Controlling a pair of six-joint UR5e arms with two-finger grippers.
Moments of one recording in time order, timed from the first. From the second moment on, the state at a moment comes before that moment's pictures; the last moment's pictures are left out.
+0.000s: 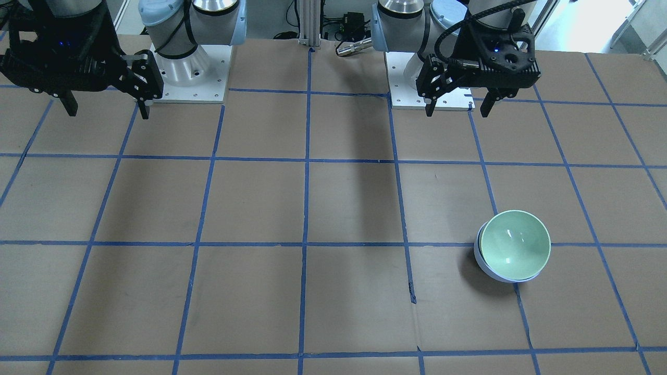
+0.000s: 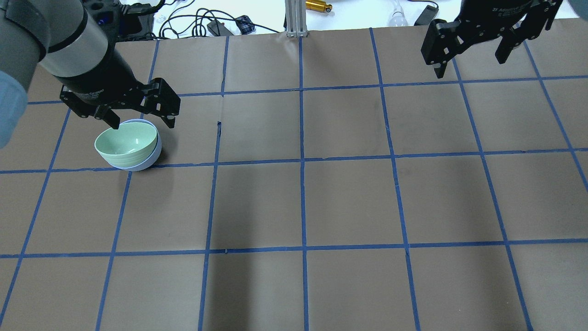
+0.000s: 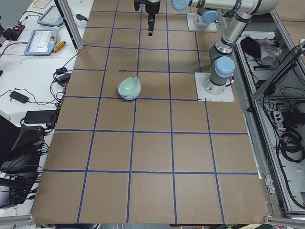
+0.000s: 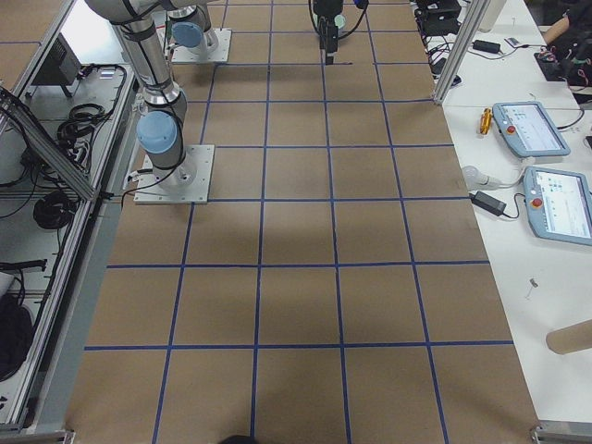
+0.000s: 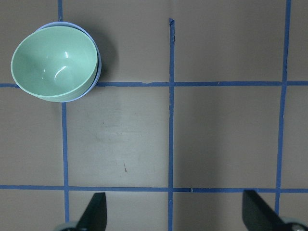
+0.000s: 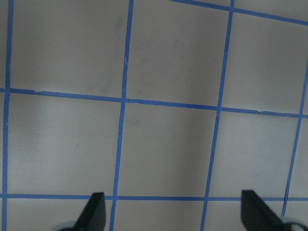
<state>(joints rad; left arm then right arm) -1.57 -1.46 -1.62 -1.56 1.60 0.02 1.60 -1.53 1.37 -1.45 -1.74 -0.09</state>
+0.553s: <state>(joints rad) -1.57 -1.46 -1.57 -1.60 1.60 0.01 1.60 -1.53 1.37 -1.45 -1.74 -0.09</state>
